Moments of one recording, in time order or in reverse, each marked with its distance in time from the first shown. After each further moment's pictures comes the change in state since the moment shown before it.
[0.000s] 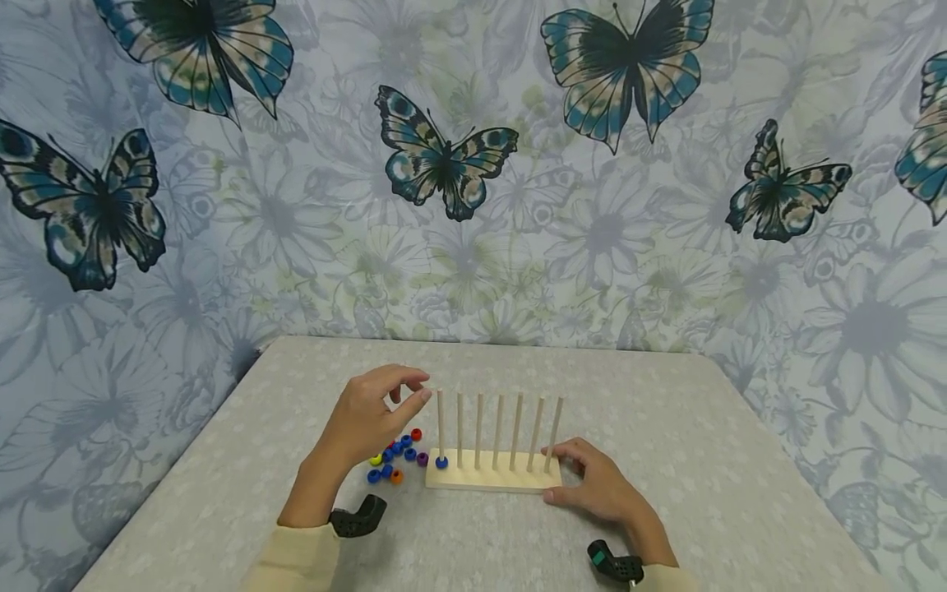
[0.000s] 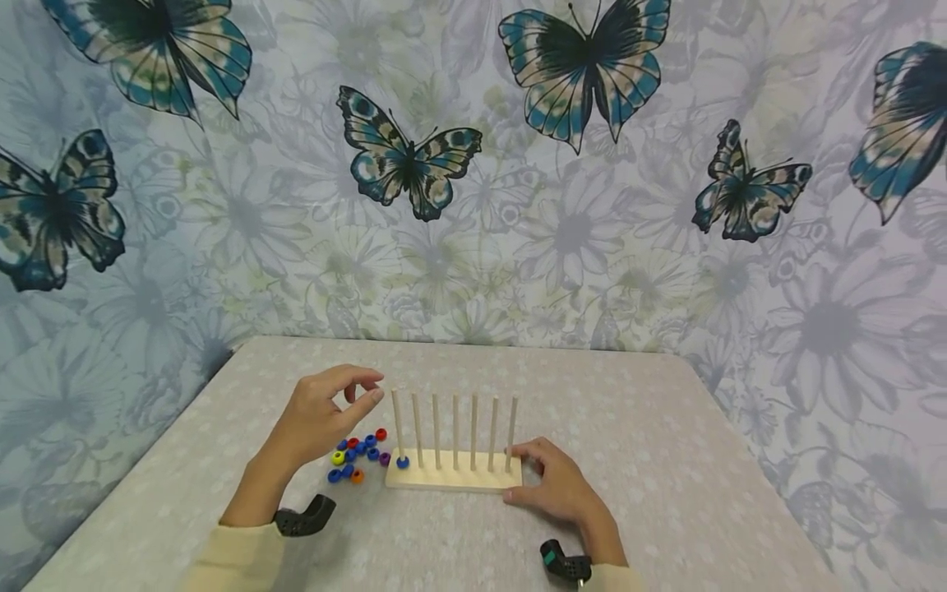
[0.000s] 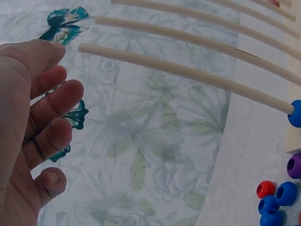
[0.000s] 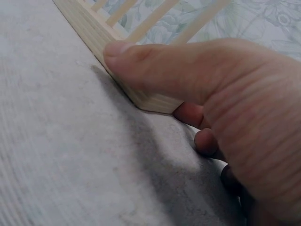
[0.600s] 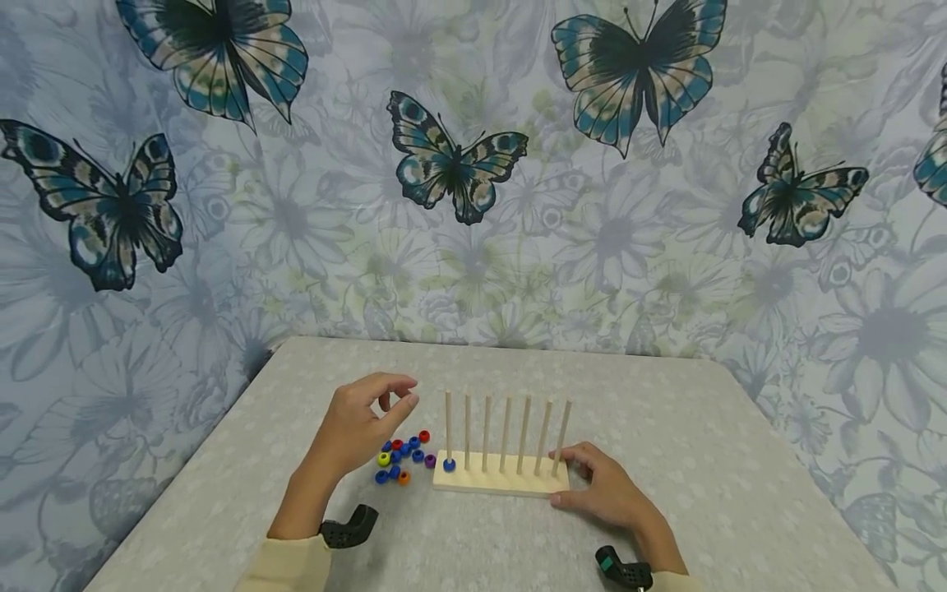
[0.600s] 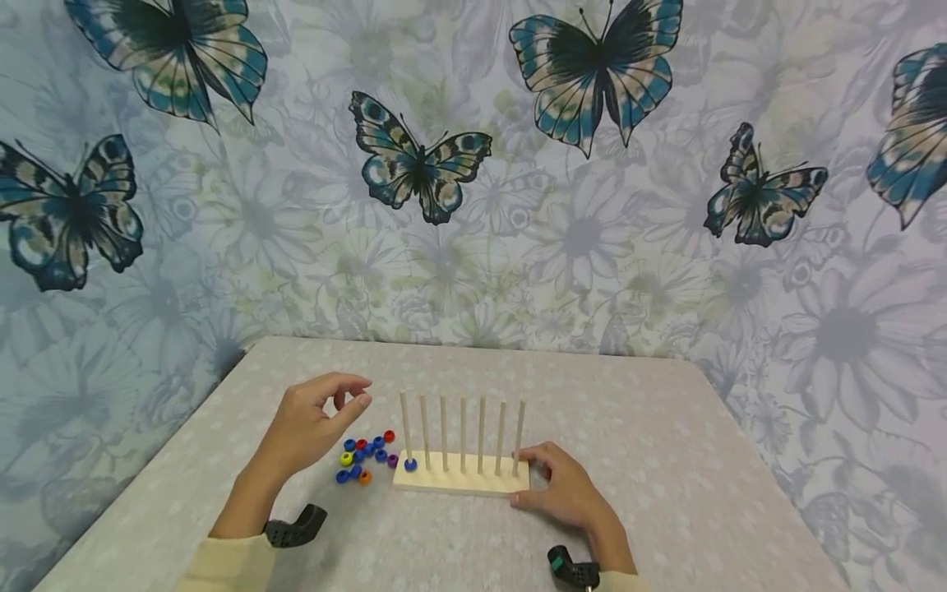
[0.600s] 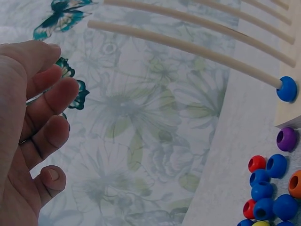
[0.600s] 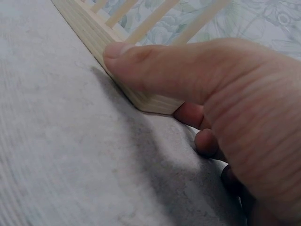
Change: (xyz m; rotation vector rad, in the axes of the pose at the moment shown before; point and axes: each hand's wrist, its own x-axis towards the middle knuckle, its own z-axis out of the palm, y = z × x) left_hand -0.020 -0.007 -0.013 0.007 0.023 -0.140; right_hand 0.002 0.000 0.004 0.013 0.006 0.007
